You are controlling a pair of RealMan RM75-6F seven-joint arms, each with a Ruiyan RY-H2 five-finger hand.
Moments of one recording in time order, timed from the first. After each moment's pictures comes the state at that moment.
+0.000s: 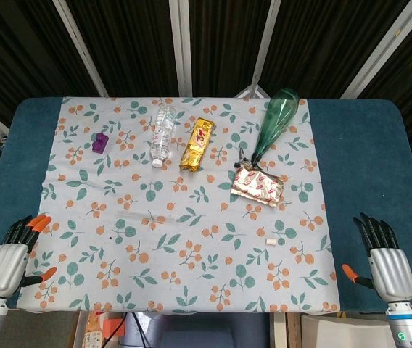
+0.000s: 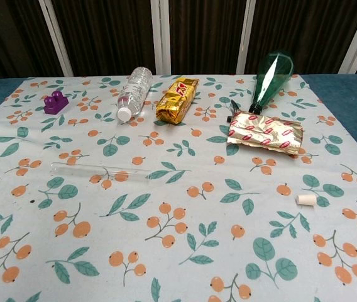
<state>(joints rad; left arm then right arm) -0.14 -1.14 0.10 -1.81 1.48 1.49 0.10 0.07 -1.17 0.00 -1.66 -1.54 1.49 -0.01</state>
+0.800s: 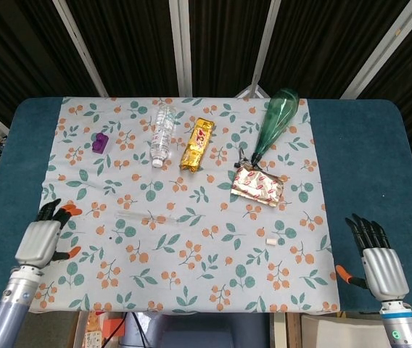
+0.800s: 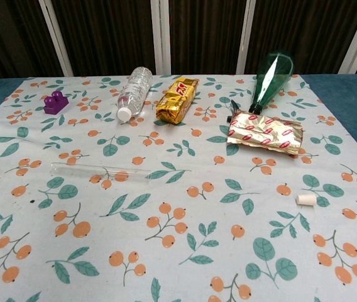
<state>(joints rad) -0.31 -1.28 -0.08 -1.82 1.21 1.24 0.34 0.08 -1.18 0.01 -1.67 -1.55 1.46 0.00</state>
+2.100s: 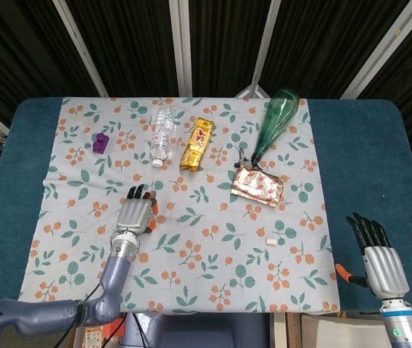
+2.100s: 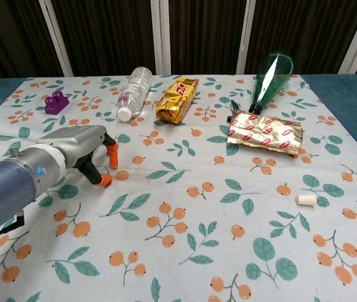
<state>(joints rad) -0.74 -1.84 -0.25 -1.46 0.73 1.16 0.78 0.08 -1.18 0.02 -1.67 -1.54 1.45 0.04</state>
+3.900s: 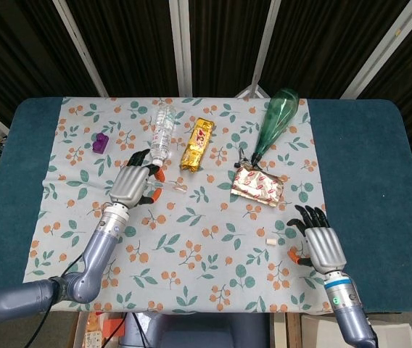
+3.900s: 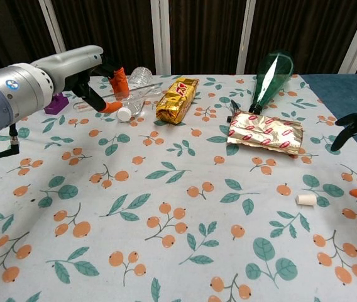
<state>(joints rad) -0.79 -1.62 -0.34 -1.54 0.93 1.04 0.42 0.26 -1.41 0.12 -1.74 -1.31 1.22 -0.33</state>
